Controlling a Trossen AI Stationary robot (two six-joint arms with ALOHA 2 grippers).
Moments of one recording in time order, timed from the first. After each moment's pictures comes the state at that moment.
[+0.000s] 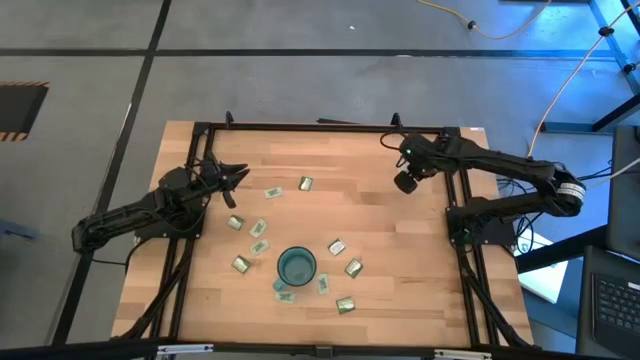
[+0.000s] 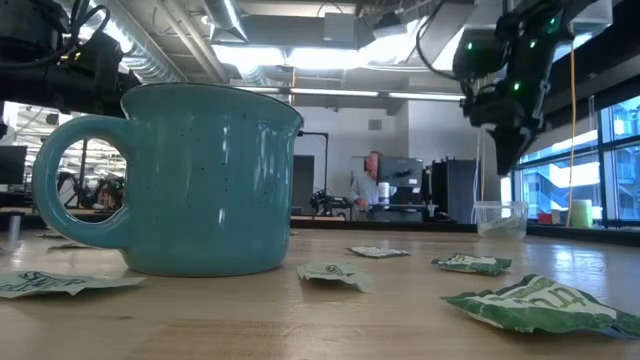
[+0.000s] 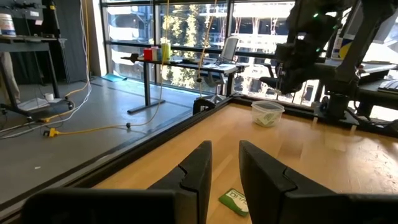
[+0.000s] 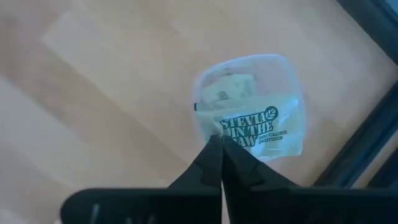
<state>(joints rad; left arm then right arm) 0.42 0.02 0.01 0.03 -0.11 -0.08 -0.53 1.19 0.83 -0.93 0.22 0.28</state>
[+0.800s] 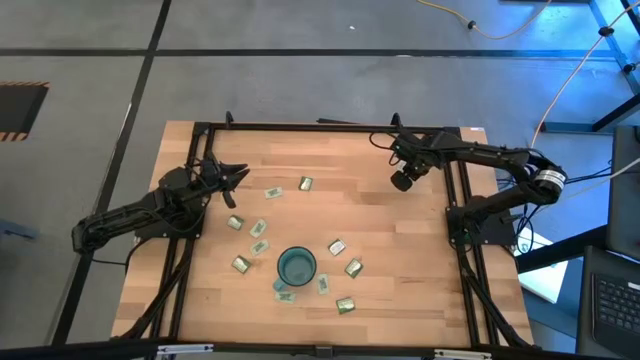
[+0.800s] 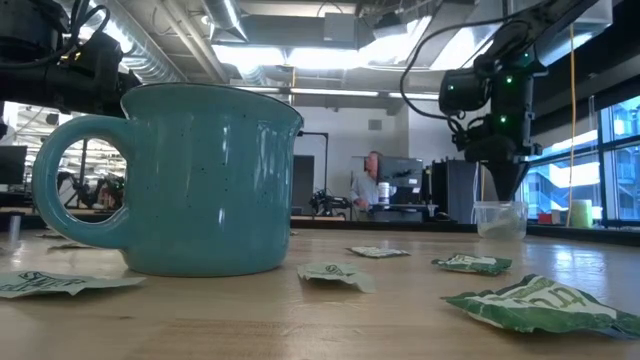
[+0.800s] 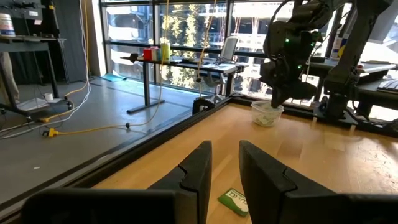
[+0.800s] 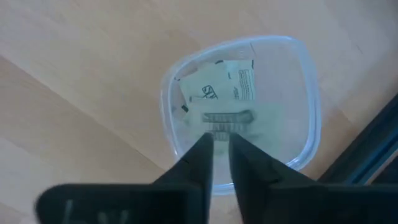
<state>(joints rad) 0.42 0.02 0.01 0.03 -0.11 -0.08 -0.62 1.38 0.82 -0.86 0.21 0.20</state>
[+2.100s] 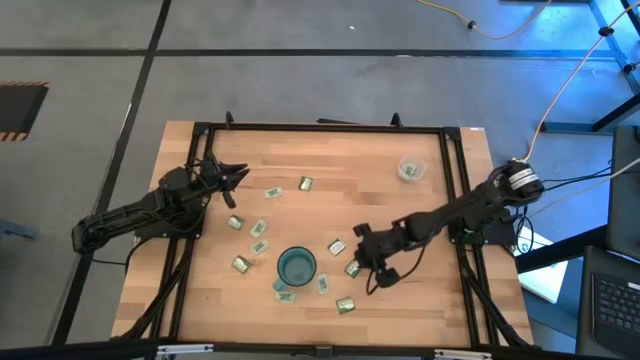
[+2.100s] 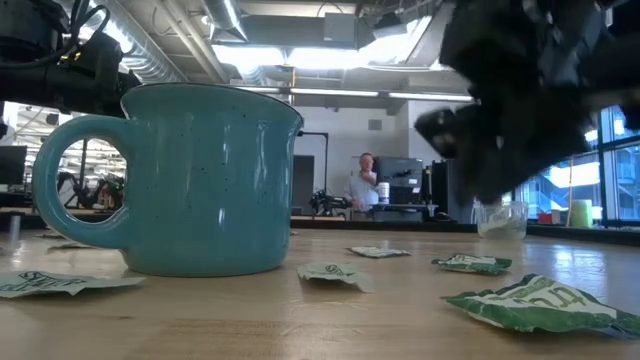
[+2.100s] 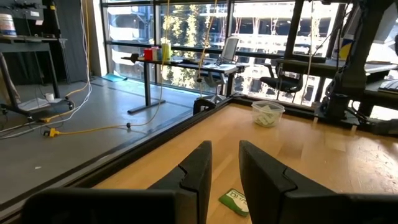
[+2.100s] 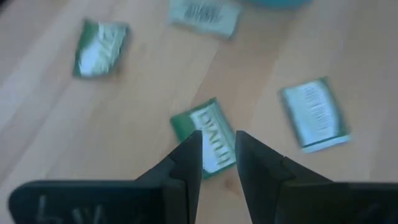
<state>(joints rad) 0.42 0.02 0.01 0.03 -0.11 -0.08 0.34 1.62 0.80 -0.10 -0.04 -0.09</state>
